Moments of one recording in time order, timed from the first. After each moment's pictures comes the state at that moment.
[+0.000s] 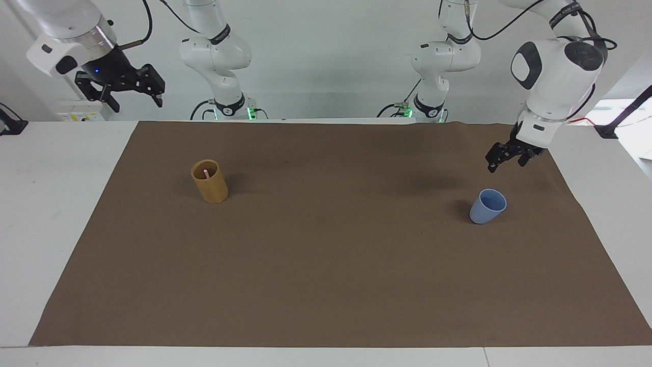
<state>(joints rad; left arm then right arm) 0.00 -0.15 -0.04 -2.17 0.03 2.07 -0.16 -0.04 -0.02 -0.03 -1.44 -0.01 1.26 -0.22</state>
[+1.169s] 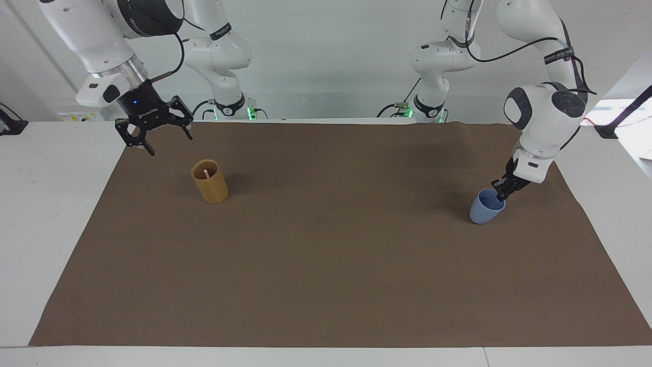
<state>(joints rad) 0.05 -0.01 -0.04 -2.20 0.03 2.27 -0.18 -0.04 -0.22 -0.04 -1.99 0.28 1.91 -0.63</state>
